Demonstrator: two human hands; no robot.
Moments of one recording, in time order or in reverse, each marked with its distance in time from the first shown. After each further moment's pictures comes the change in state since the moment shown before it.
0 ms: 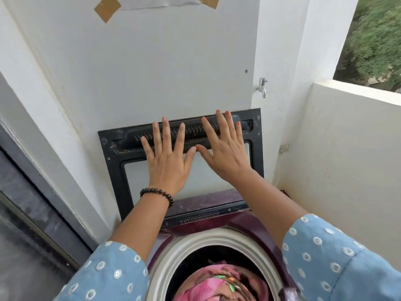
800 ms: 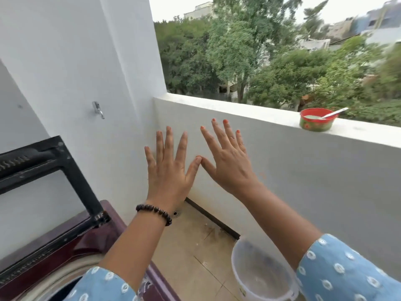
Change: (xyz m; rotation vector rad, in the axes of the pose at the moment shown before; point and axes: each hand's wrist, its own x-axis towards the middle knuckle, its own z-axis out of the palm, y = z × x) left_hand -0.120 0.445 -0.099 -0.443 -0.121 0.527; right_hand -0.299 0.260 -0.312 -0.287 0.042 0.428
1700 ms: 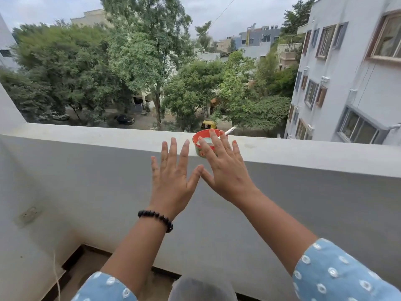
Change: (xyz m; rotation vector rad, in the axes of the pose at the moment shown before) left_hand 0.175 0.259 0.166 -0.417 -0.159 0.378; right_hand -0.011 0.311 -0.046 -0.321 0.023 0.364
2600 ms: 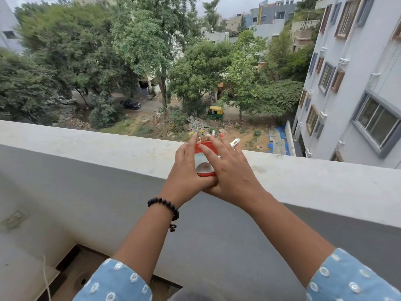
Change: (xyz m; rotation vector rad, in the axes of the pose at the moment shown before) left_hand 0.148 0.005 0.084 -0.492 -0.227 -0.158; right_hand 0.092 0.098 0.059 0.075 -0.181 -0.047
